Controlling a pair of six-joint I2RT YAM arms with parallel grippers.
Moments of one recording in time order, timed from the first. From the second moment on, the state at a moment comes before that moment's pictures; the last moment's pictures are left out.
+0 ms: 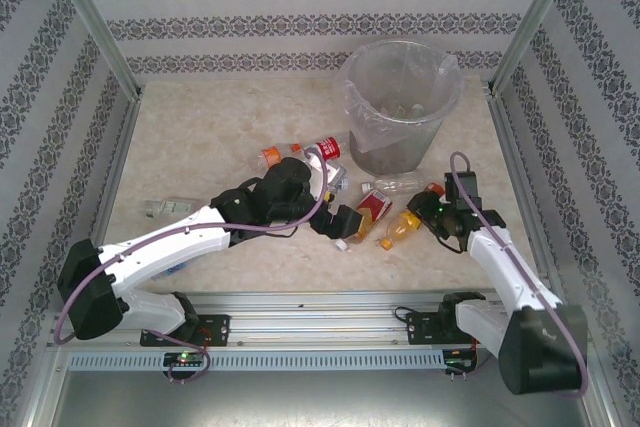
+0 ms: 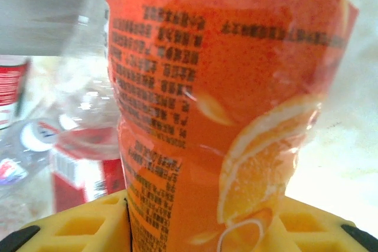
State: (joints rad) left arm -0.90 1.33 1.07 -0.29 0.24 -0.41; right arm 0.05 1.00 0.58 -0.52 -0.22 0.79
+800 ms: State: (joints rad) left arm -0.89 1.18 1.11 -0.23 0.19 -0.53; right arm 0.07 1.24 1.57 -0.78 -0.21 0.52
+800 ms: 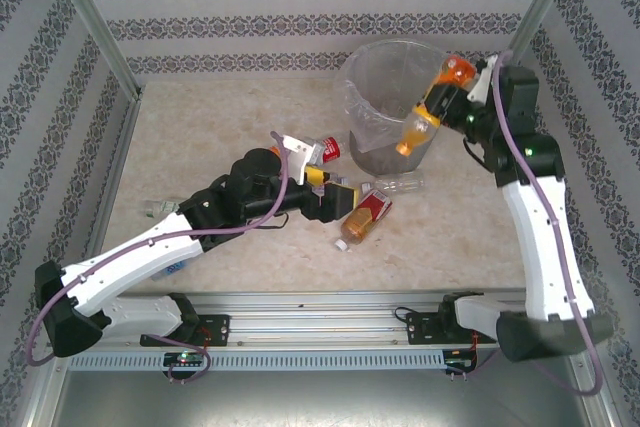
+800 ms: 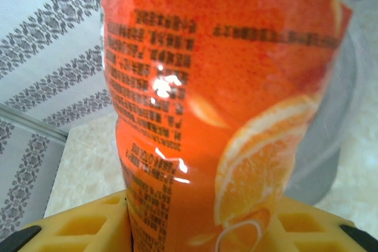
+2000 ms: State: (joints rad) left arm -0.88 1.15 1.09 -0.35 0.15 -0.53; right arm 0.10 2.00 2.18 -1.03 -0.19 0.46
